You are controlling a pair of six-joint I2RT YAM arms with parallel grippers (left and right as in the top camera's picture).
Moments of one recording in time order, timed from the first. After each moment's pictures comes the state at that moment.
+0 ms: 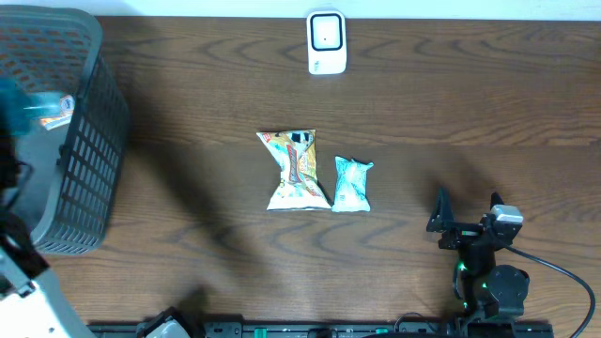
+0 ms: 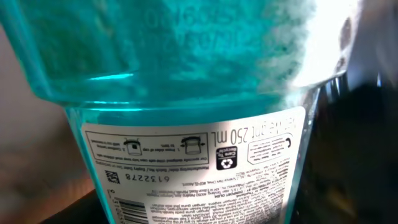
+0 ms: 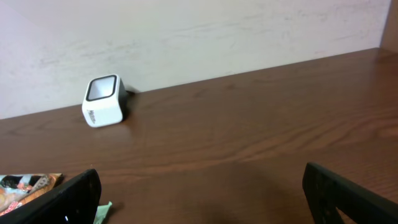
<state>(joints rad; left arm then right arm) 0.61 1.10 1.52 -0.81 0.31 -1.07 -0.01 0.01 0.01 -0.07 0.01 0.19</state>
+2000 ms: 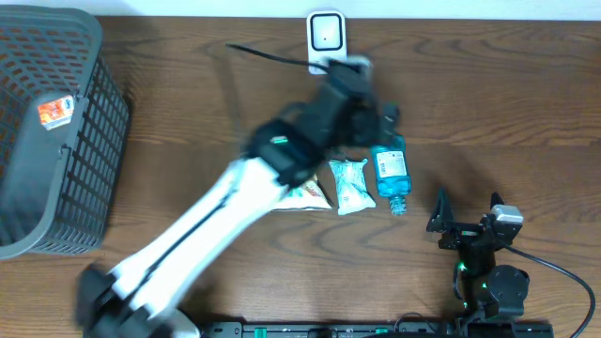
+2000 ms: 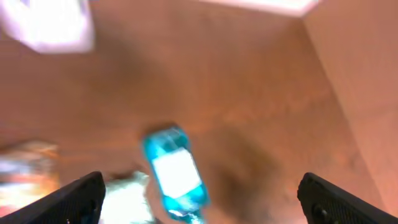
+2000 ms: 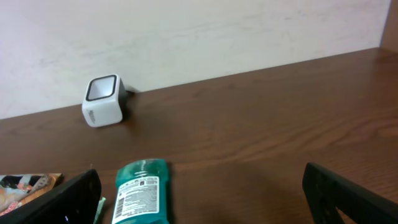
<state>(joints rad) -0.72 1.58 1.50 -0.52 0.01 -0.61 -0.01 0.01 0.01 -0.07 0.02 0.19</state>
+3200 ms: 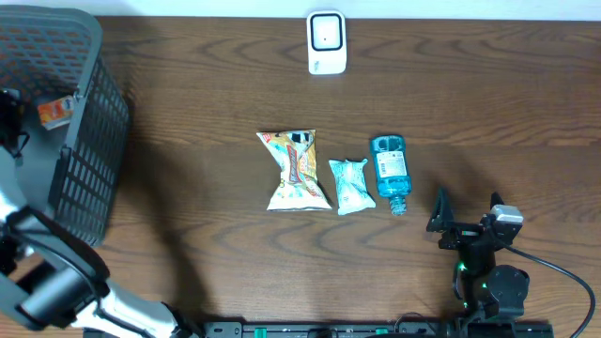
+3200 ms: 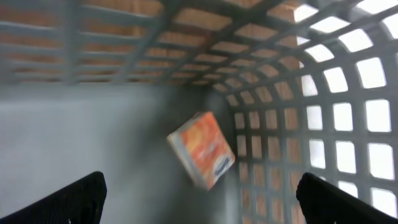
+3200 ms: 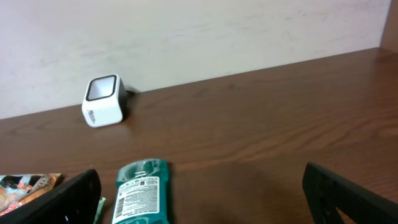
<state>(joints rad) 0.72 1.88 1.50 -0.42 0.12 -0.86 -0.01 0.01 0.01 -0.07 0.02 0.19</state>
